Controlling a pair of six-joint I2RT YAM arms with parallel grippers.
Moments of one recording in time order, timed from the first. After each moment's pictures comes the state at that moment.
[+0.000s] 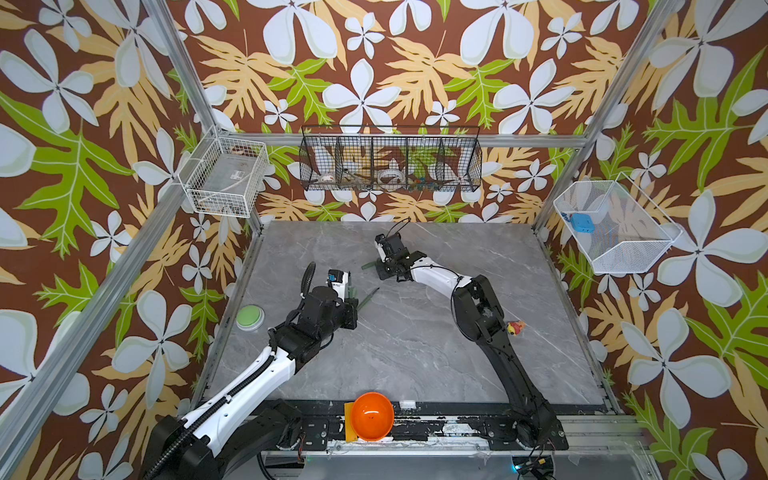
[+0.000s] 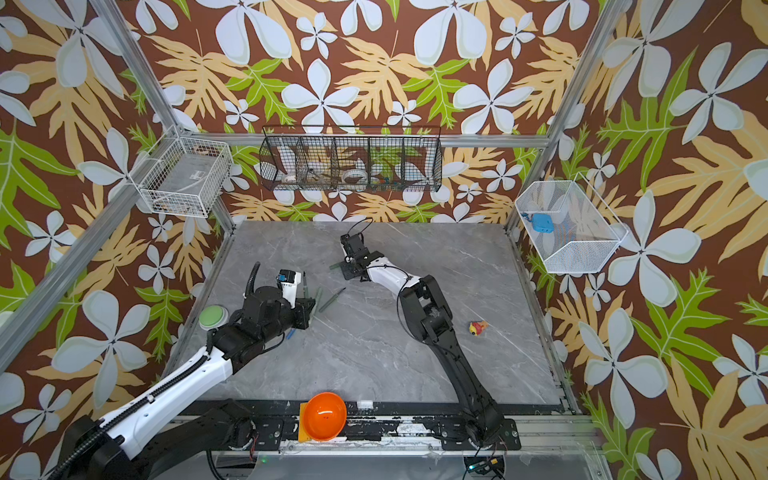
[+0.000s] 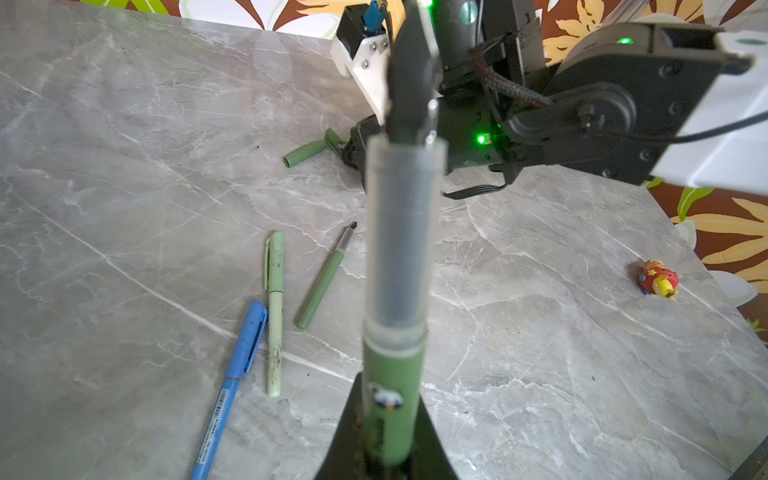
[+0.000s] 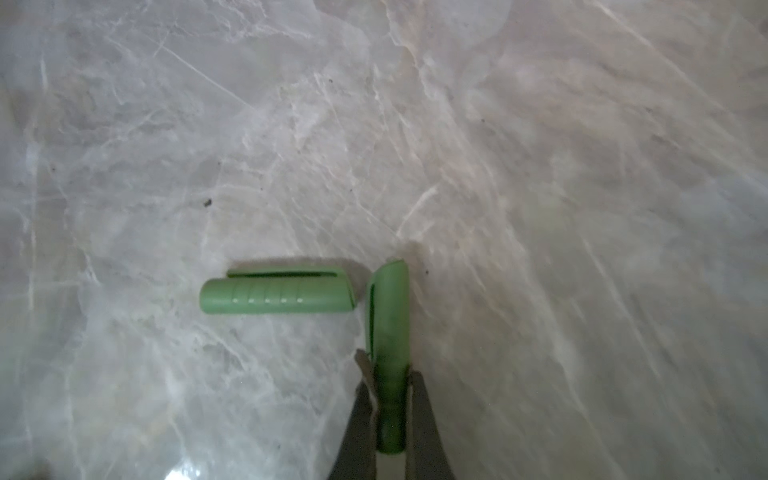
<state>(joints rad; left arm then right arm) -0.50 1.00 0.65 -0.20 -0.02 -0.36 0.61 2.52 2.08 -0.43 0.07 0.12</state>
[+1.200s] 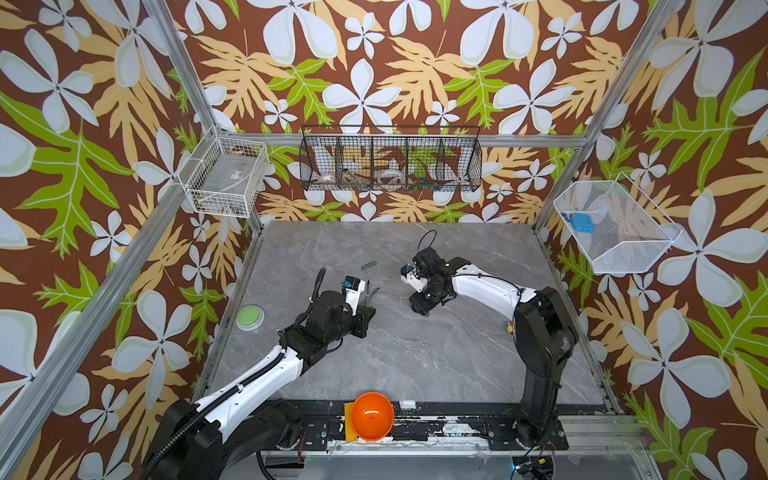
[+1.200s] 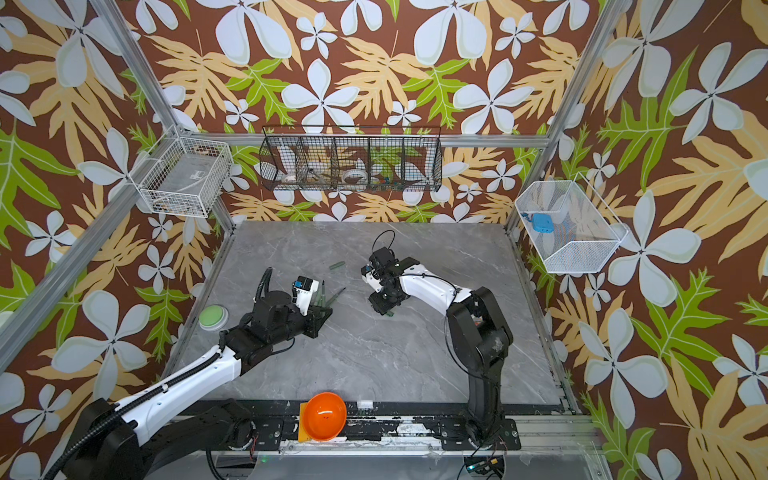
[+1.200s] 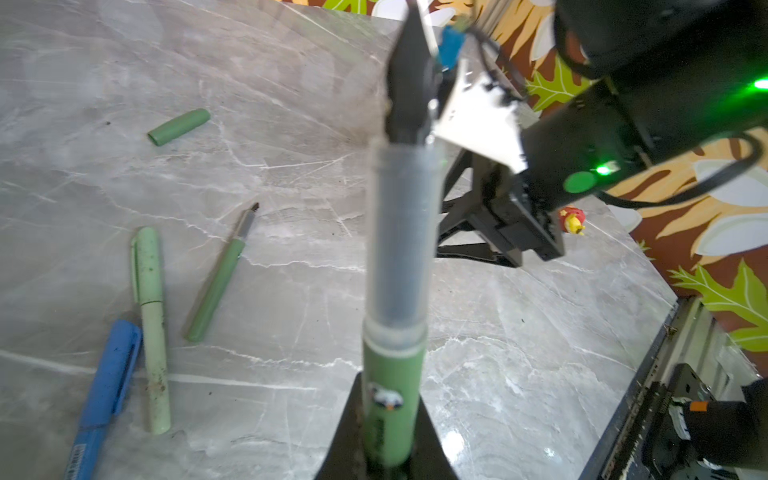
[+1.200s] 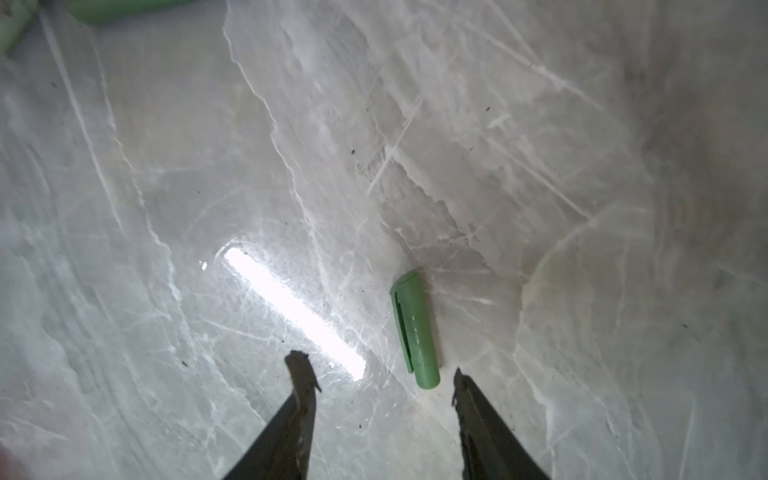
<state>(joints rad) -0.55 1.06 0.59 -0.05 0.19 -0.33 0.58 1.97 1.50 -0.84 -0.09 -0.17</state>
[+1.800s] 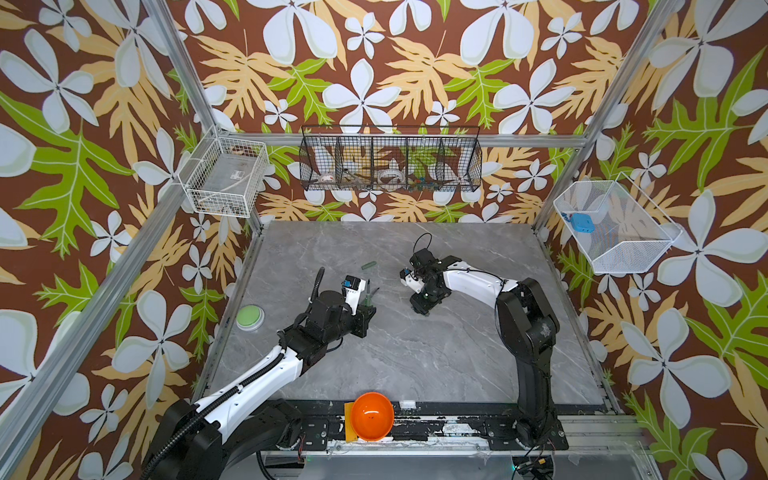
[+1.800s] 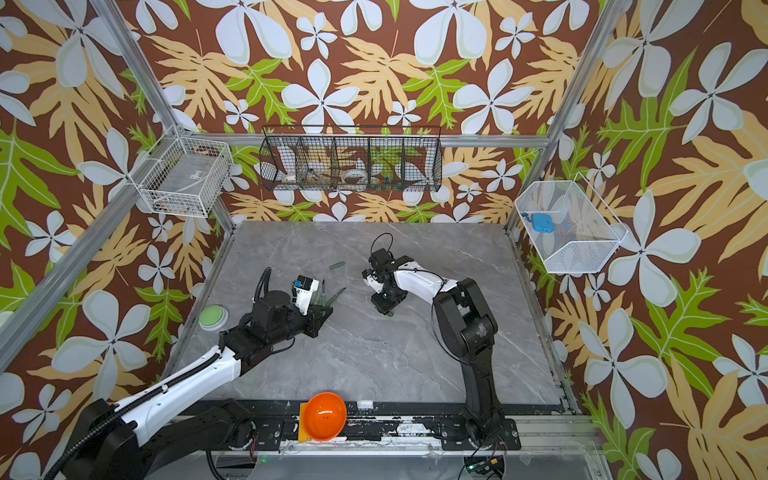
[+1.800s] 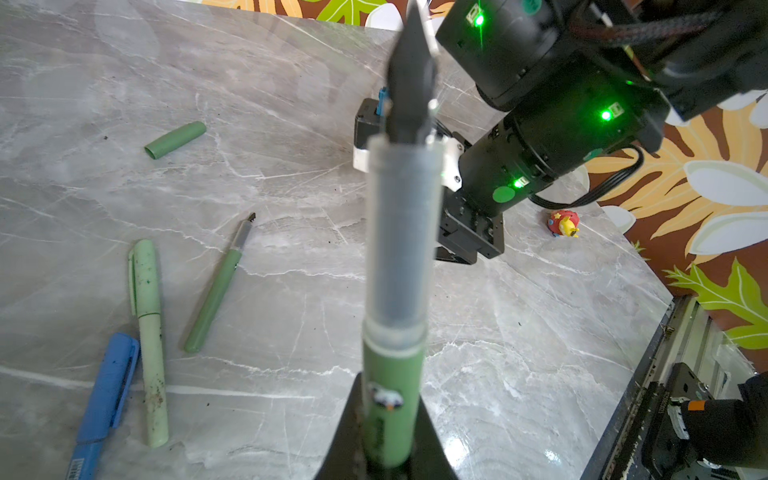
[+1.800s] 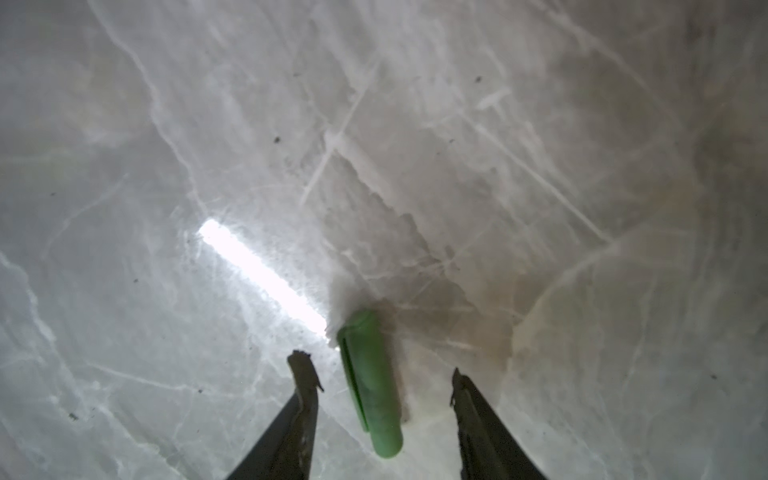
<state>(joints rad) -0.55 1.06 0.58 -0.03 0.19 -0.33 0.55 2.08 1.55 -0.83 -0.03 -0.17</state>
